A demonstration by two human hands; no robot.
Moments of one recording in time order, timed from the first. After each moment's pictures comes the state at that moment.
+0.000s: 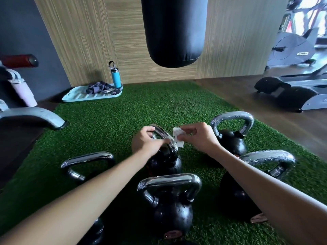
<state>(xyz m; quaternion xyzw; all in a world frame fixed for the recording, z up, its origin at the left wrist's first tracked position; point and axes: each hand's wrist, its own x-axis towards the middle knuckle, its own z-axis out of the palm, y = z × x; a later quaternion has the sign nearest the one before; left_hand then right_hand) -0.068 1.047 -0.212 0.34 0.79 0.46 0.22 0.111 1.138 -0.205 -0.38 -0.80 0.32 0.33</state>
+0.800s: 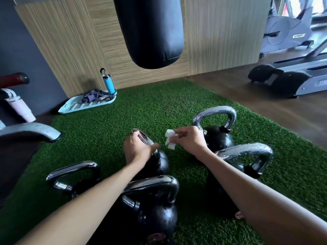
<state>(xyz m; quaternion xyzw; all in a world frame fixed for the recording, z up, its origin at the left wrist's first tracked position) -0.025 1.081 -0.235 0.35 0.84 0.41 0.02 0.148 1.164 -0.233 -0.44 -0.73 0.38 0.36</state>
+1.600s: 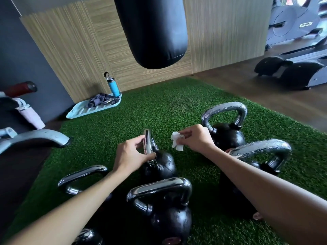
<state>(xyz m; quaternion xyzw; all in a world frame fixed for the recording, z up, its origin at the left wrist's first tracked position) -0.073 1.030 -0.213 0.54 0.79 0.30 0.01 0.135 1.166 -0.230 -0.45 -0.76 0.34 0.33</state>
